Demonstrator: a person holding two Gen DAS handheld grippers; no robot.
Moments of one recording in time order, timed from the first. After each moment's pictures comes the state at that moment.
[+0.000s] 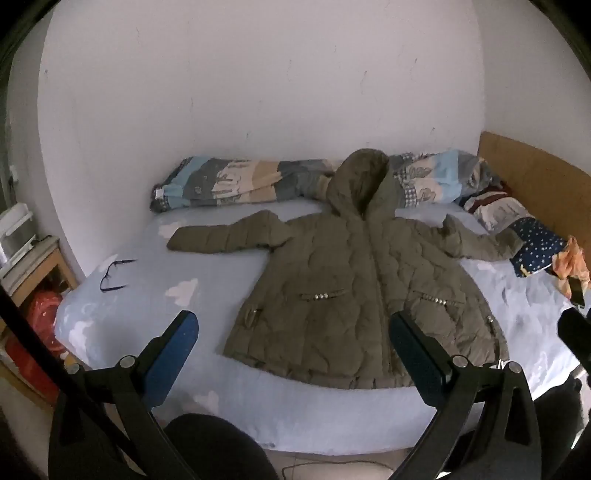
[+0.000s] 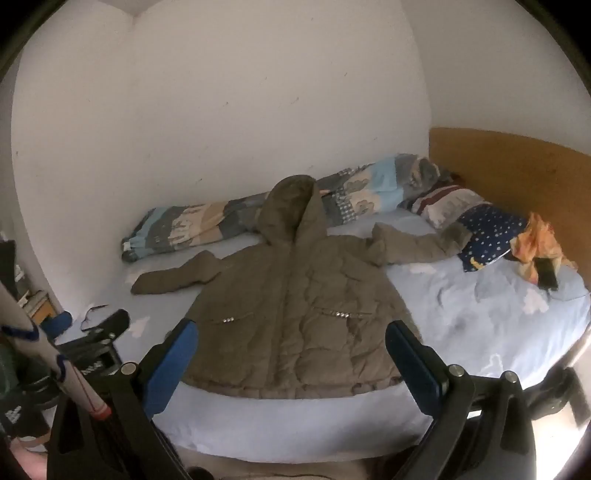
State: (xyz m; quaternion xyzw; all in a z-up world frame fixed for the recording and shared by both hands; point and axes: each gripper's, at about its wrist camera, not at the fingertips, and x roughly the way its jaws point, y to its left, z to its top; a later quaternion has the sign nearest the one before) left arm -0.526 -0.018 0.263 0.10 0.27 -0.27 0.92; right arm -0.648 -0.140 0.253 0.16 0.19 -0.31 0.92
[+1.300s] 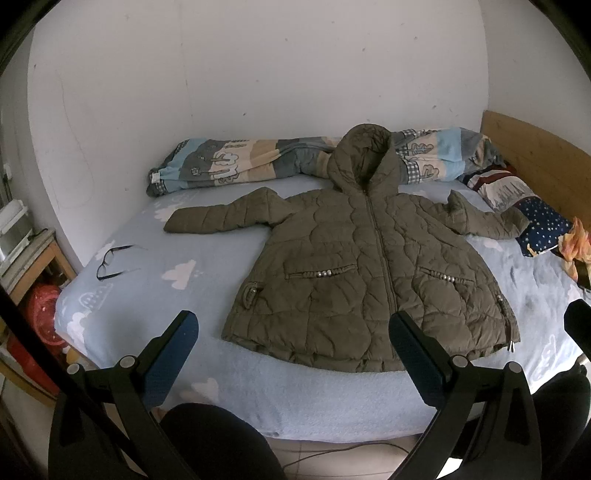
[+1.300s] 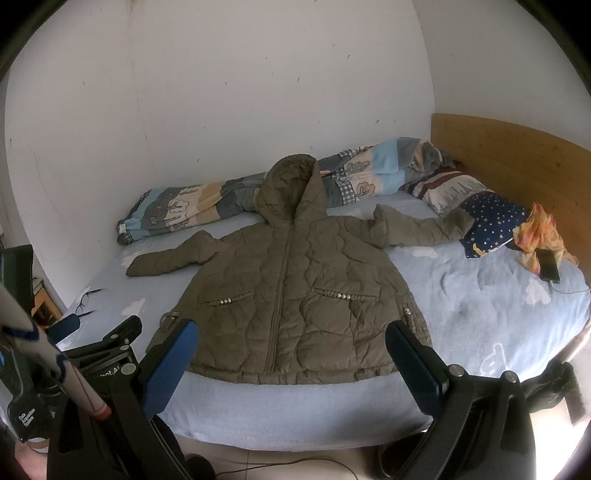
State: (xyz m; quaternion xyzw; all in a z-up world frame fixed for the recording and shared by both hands) left arm -0.508 -0.031 0.227 0.12 0.30 -0.27 0.91; right arm -0.633 -0.146 0.236 0.14 0.21 -0.30 0.92
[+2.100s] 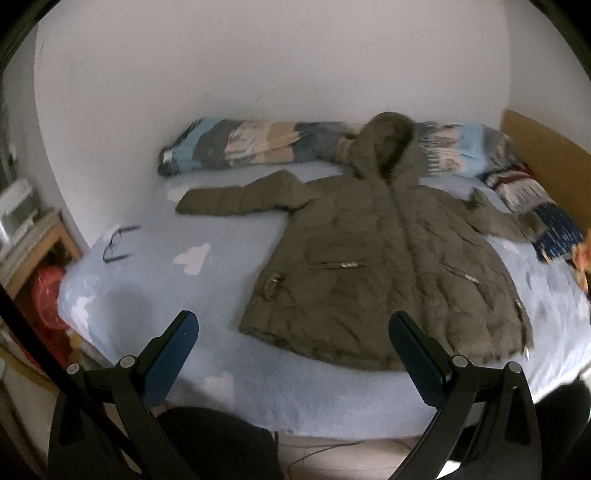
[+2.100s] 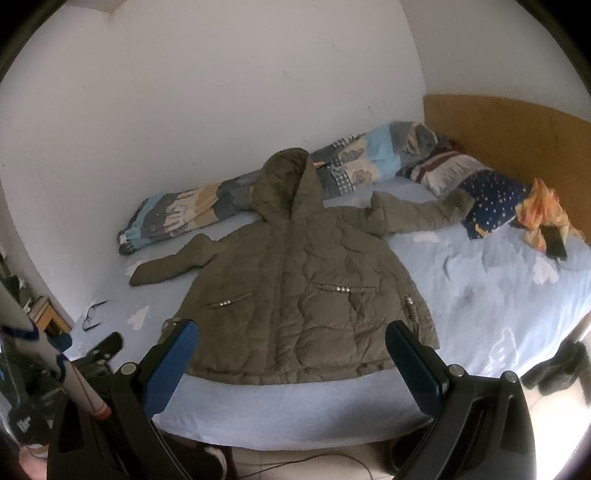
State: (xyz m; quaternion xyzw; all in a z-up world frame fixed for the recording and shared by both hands) left arm -0.451 -0.018 0.209 0.11 0.35 -0.23 0.90; right arm -0.636 -0.171 0.223 0.16 0.22 -0.30 0.91
